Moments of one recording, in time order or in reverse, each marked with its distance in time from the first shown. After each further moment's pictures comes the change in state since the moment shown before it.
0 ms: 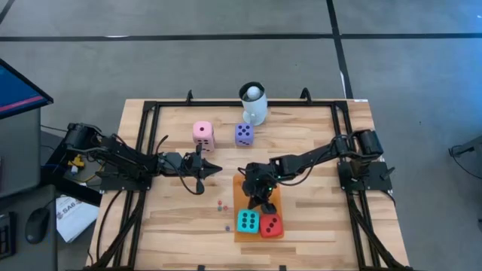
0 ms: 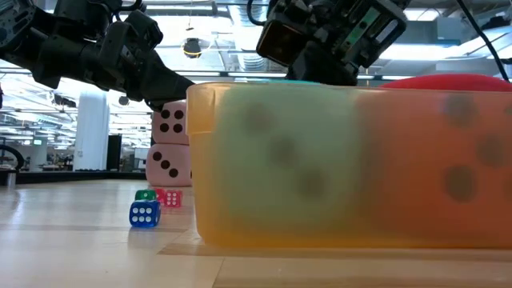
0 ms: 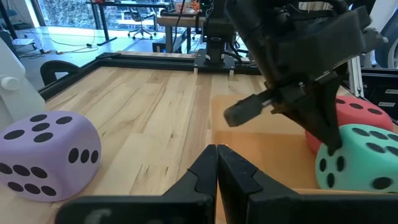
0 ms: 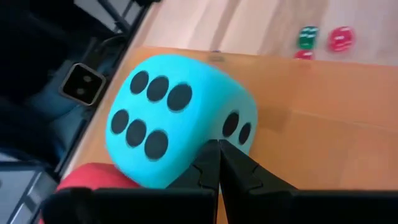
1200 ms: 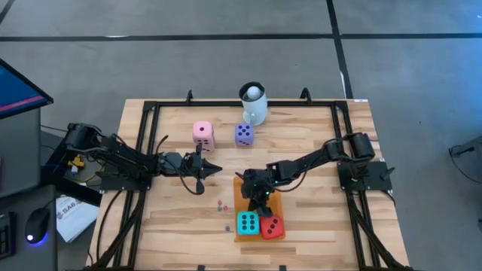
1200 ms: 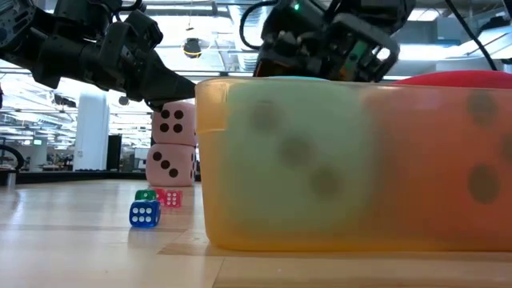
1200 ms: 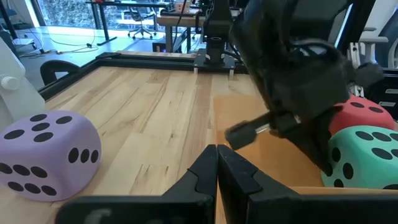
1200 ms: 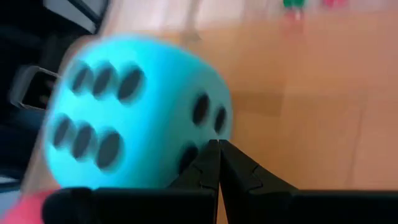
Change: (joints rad) left arm 0.000 0.000 0.000 -0.003 0.000 0.000; right arm 0.014 0.085 -0.001 0.050 0.053 0.129
